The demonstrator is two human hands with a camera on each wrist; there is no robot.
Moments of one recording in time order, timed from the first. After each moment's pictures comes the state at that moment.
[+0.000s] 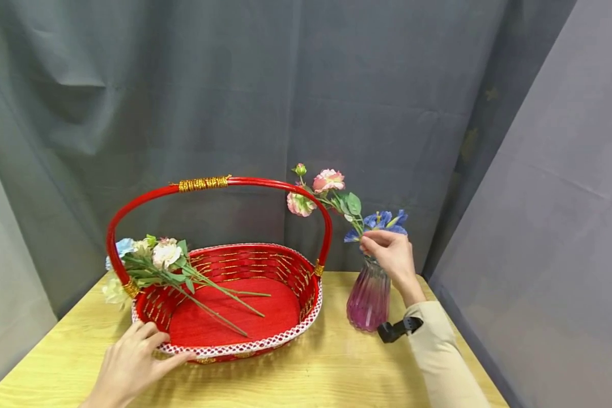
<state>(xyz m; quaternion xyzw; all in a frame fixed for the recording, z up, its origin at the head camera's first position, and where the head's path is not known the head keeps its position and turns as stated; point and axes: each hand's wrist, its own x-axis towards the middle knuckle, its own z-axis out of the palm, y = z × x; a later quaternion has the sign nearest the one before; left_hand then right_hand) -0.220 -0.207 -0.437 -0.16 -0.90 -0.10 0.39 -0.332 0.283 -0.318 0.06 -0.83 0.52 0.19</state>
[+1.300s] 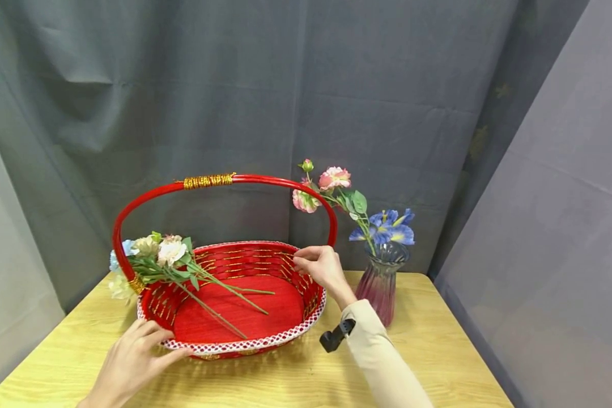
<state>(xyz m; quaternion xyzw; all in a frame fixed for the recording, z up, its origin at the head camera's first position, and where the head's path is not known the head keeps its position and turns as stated) -0.219 -0.217 -0.440 -0.19 -0.89 -0.15 0.39 -0.354 0.157 -0.361 0.11 -0.82 0.57 0.05</state>
